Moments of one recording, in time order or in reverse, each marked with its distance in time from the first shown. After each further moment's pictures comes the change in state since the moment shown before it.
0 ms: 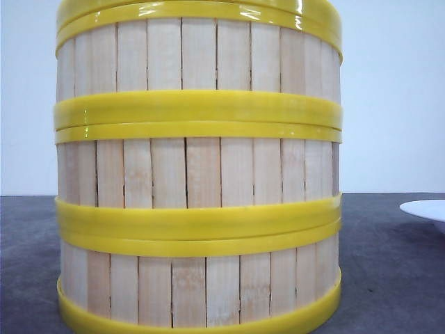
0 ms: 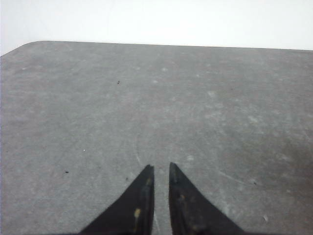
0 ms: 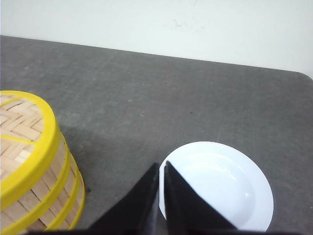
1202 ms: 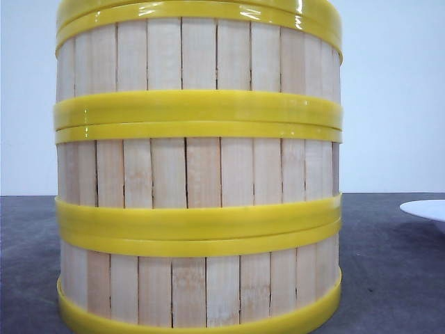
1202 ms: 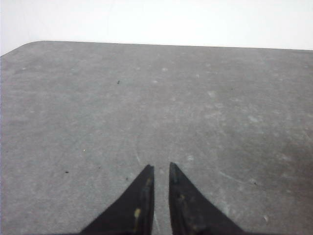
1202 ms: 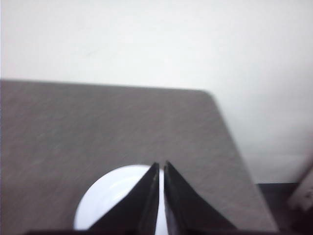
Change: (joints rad) left arm 0.000 0.000 0.000 0.000 0.000 0.000; right arm -0.218 0.000 0.000 0.108 0.179 -0.137
